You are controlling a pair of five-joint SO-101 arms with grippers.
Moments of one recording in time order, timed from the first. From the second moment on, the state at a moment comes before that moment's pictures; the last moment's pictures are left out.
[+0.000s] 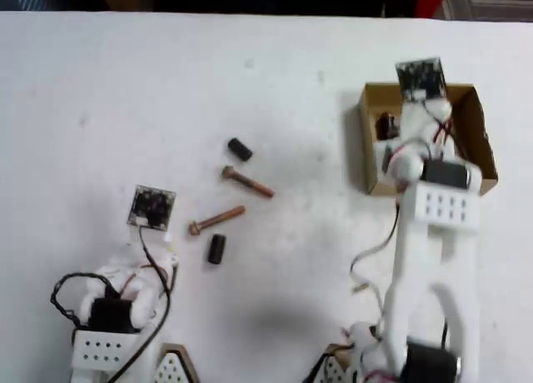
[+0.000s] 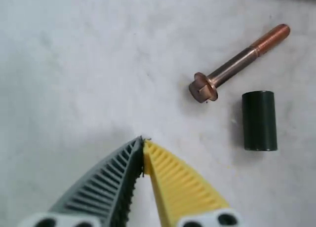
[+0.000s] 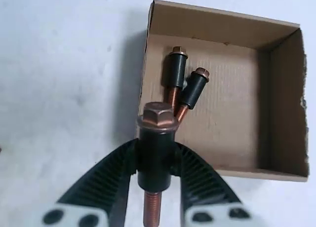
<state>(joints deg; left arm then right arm) -2.9 -94.1 95.7 63.9 -5.5 9.2 -19.9 24.2 56.4 19.3</state>
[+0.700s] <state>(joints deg) -2.9 -94.1 97.3 63.9 -5.9 16.5 30.3 -14.9 56.3 19.8</state>
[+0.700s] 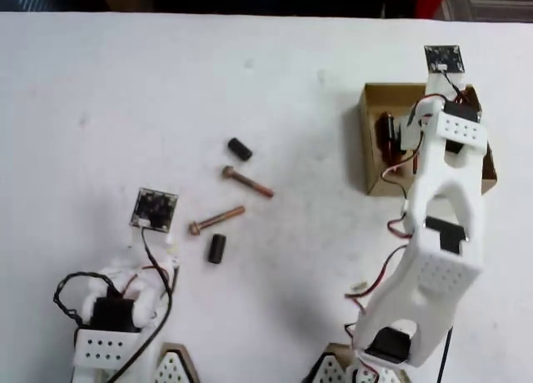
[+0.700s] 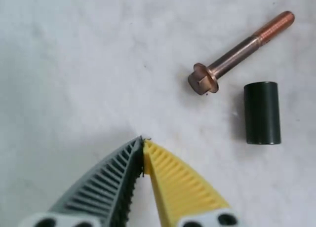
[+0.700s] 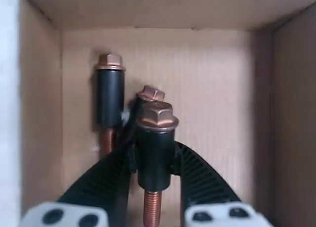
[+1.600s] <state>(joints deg) -2.9 -94.1 97.3 63.9 -5.9 16.6 35.6 -23.0 60.5 20.1</state>
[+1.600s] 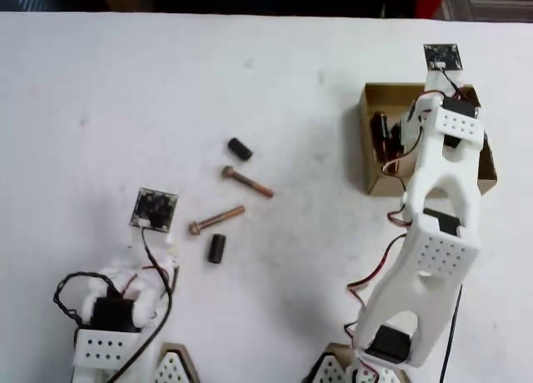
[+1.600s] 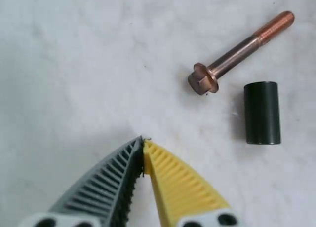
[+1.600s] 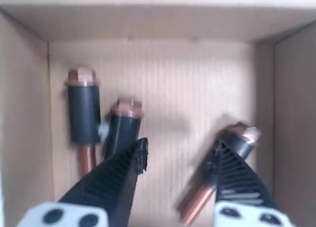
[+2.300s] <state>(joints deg) -2.9 -94.1 97.3 63.9 -5.9 -2.5 -6.2 -23.0 94.0 20.1</state>
